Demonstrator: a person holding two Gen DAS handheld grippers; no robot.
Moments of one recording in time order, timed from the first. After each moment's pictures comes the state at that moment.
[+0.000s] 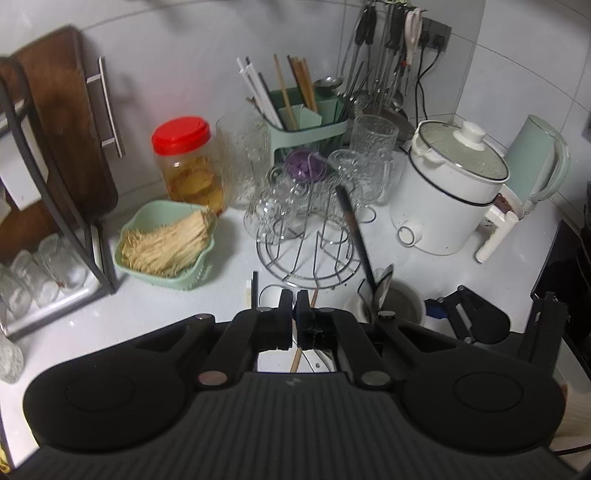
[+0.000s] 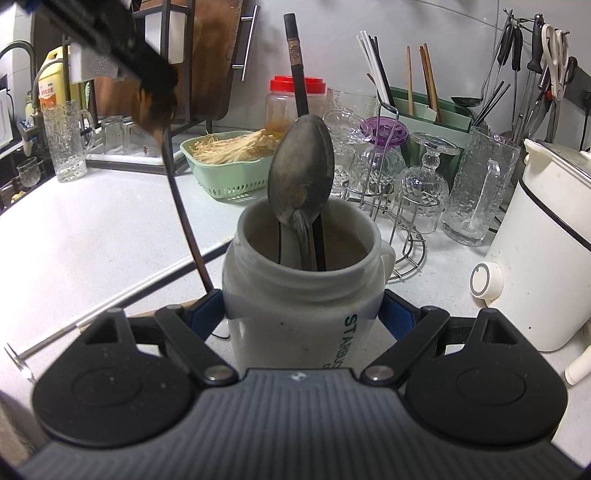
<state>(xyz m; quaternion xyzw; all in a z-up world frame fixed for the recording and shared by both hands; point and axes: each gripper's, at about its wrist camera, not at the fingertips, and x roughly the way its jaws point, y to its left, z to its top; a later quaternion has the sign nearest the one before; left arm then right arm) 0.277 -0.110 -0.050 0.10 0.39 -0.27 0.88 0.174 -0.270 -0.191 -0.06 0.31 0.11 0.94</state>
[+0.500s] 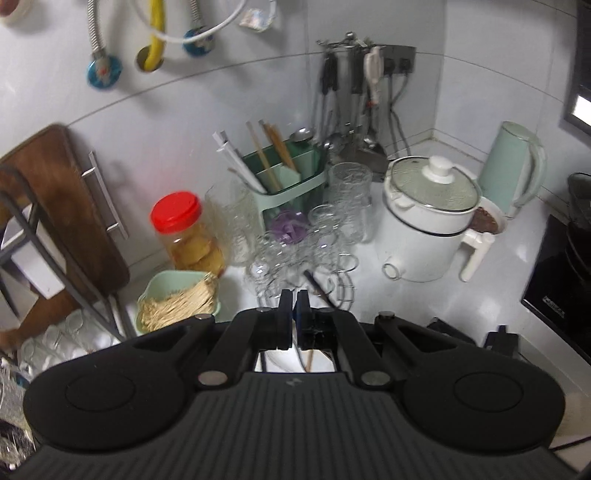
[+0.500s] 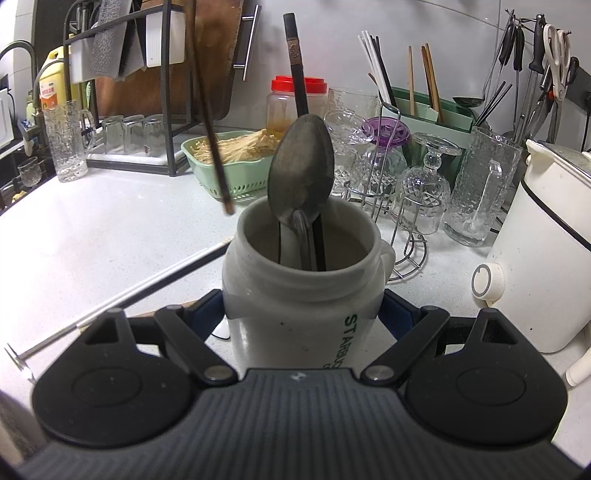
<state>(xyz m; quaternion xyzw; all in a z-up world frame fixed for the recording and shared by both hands) 0.261 -0.130 0.024 0.15 0.33 -0.30 0.88 0.174 -0.269 -0.191 -0.06 0.31 0.11 0.94</state>
